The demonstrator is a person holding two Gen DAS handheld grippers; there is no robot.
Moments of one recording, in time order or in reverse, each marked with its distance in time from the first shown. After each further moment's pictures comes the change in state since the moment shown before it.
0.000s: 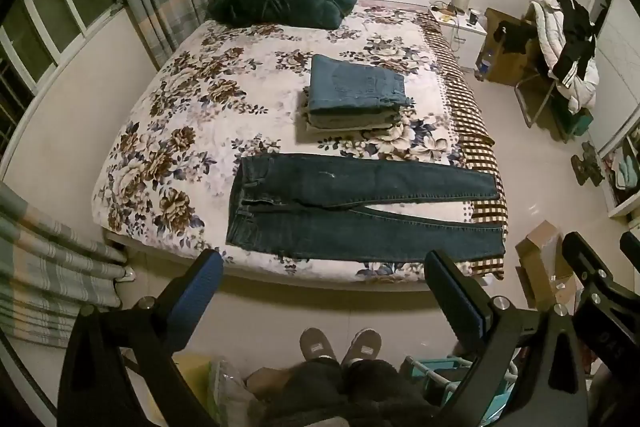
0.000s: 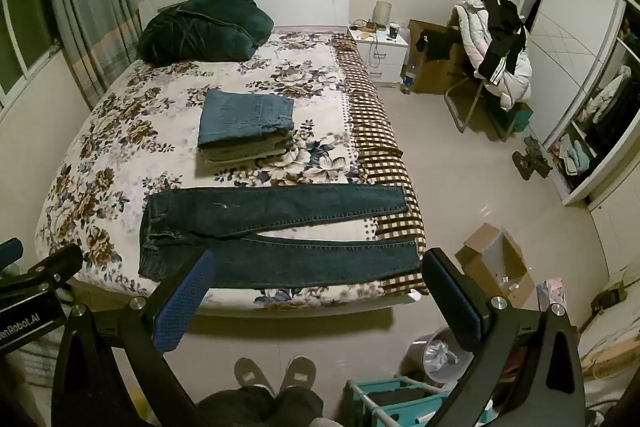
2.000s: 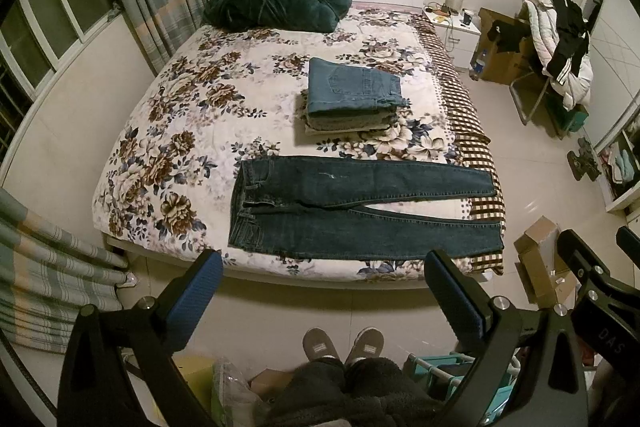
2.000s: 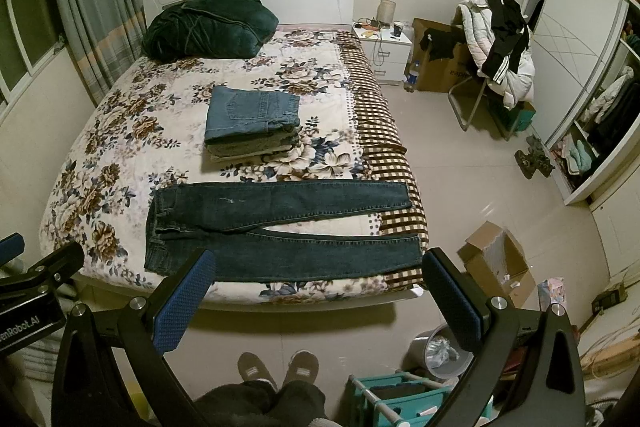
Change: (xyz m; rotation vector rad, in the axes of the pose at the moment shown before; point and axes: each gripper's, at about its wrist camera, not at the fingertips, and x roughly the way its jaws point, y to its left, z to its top) left arm 0.000 0.000 -0.001 -0.002 -0.021 0.005; right arm -0.009 0.001 -0.002 0.001 0.000 0.004
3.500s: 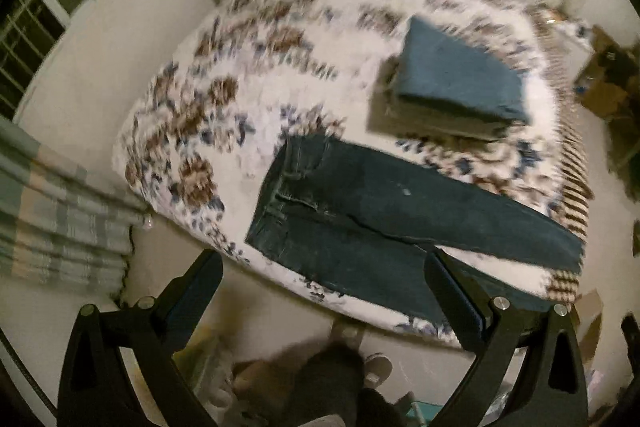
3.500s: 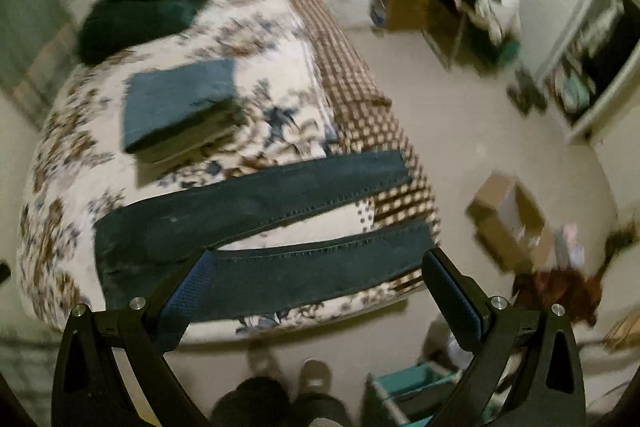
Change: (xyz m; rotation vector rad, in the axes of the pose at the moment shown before) left arm 0.262 0.044 0.103 -0.284 0.195 0.237; right arm 0.321 -0.063 0.061 0.226 0.216 -0.054
